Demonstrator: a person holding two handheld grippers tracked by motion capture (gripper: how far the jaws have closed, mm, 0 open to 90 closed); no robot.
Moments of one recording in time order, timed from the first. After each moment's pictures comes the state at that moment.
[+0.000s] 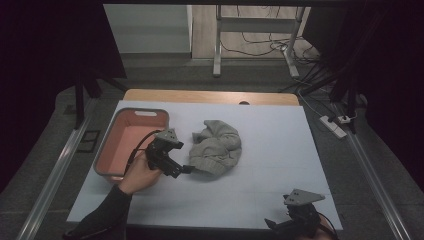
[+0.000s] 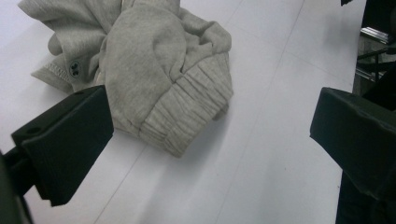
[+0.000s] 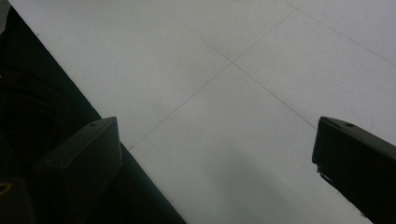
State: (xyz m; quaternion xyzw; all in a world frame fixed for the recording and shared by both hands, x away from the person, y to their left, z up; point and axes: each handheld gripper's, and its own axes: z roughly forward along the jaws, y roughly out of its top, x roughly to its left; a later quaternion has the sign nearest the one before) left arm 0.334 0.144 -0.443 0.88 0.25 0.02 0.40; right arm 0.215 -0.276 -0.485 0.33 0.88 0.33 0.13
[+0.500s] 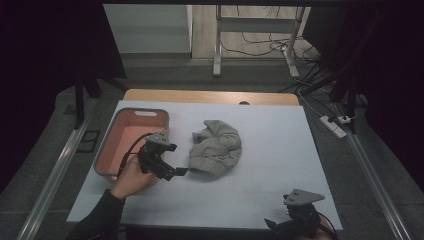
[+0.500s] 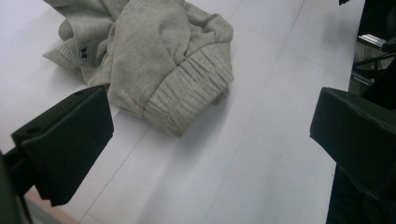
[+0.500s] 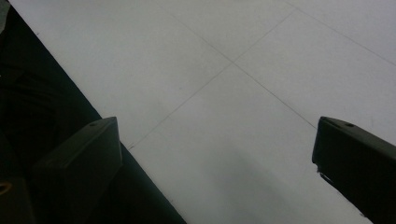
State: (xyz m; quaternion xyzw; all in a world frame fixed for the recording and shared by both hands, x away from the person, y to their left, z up) left arm 0.323 0.163 -0.445 0.87 0.27 0.03 0.41; right arm 0.215 -0.276 -0.485 0.33 0.88 0.32 0.13
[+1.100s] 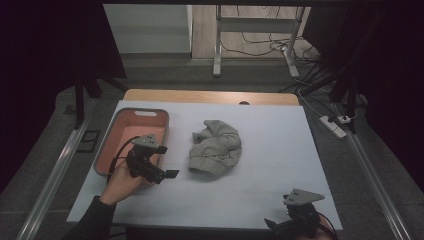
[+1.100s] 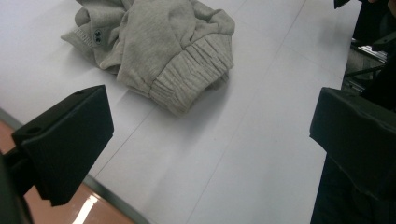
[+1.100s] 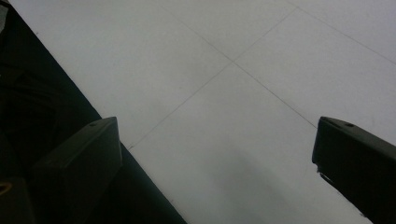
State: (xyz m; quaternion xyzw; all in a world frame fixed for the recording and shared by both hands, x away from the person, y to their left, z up) left arm 0.308 0.188 -0.443 0.86 0.29 0.03 0.42; right arm 0.216 -0.276 -0.485 0.33 0.88 0.32 0.13
